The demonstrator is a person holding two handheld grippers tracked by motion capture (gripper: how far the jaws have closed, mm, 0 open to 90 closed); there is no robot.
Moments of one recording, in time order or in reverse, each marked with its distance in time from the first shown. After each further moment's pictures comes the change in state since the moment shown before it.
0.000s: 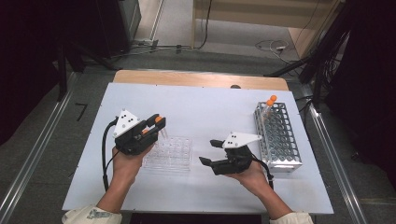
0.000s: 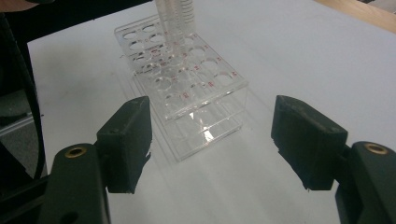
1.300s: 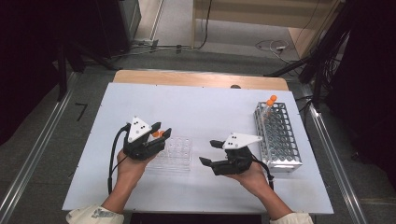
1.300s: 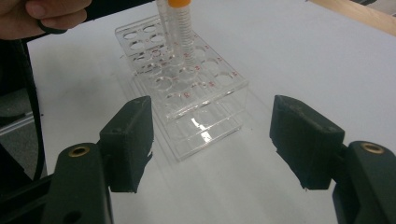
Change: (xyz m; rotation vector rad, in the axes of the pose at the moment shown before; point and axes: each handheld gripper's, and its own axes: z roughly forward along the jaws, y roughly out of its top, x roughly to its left) left arm -0.006 -0.022 0.015 0.112 0.012 0.062; right arm 0.002 -0.001 -0.001 -0.005 -0.007 -0.003
